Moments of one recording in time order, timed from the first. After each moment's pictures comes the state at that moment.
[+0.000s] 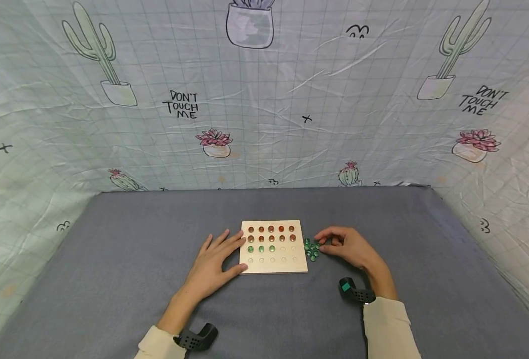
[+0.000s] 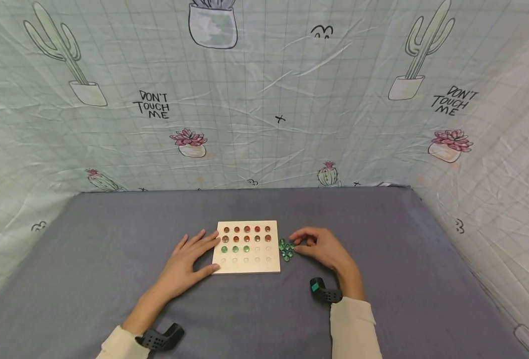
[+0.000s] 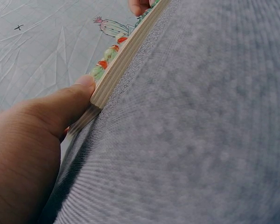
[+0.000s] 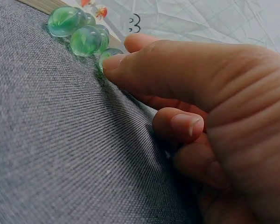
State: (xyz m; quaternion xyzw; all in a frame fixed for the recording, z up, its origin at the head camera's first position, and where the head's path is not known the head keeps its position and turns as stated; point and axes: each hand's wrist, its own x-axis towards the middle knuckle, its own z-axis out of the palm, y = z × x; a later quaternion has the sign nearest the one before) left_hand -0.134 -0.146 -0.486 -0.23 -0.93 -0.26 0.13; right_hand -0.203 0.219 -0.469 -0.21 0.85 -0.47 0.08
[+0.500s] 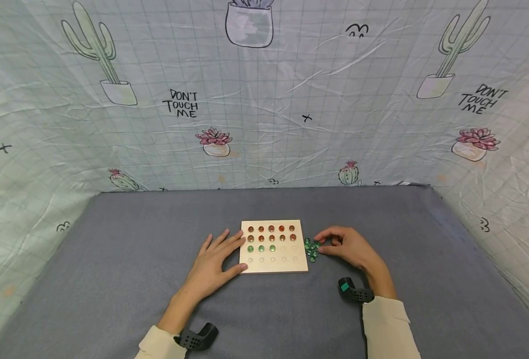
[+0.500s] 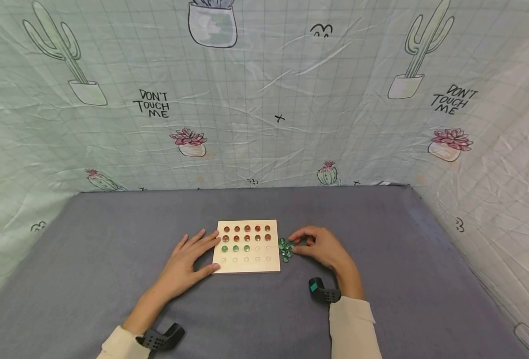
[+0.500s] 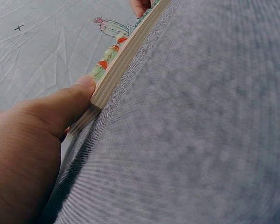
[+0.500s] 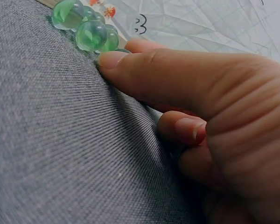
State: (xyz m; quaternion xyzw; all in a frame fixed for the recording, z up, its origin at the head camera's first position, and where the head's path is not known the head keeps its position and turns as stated) left_hand -0.134 -0.146 -0.487 -0.23 -0.93 -0.26 0.13; right_hand -0.202 0.217 -0.469 -0.20 0.87 -0.45 0.07
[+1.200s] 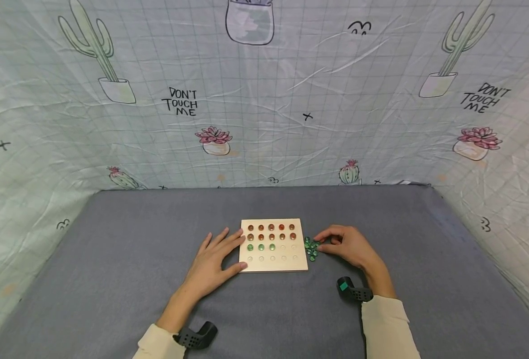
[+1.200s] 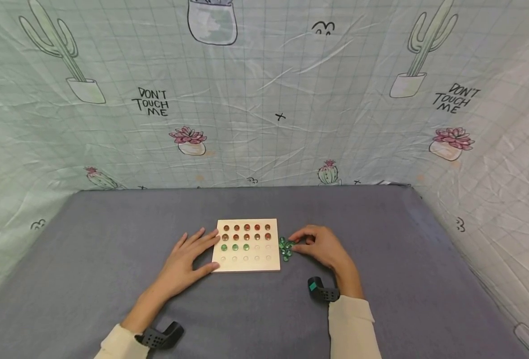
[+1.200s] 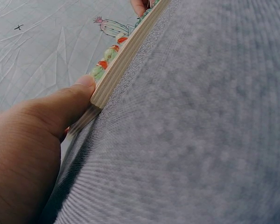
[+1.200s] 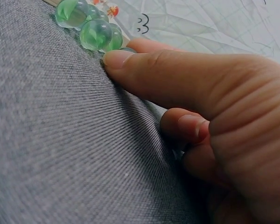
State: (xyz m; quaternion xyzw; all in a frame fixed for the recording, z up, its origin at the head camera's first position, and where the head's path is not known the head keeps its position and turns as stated) left_hand -0.134 -0.146 -0.486 -0.23 -0.93 -0.26 0.13; right_hand -0.204 0.214 -0.469 -0.21 0.88 -0.43 0.05
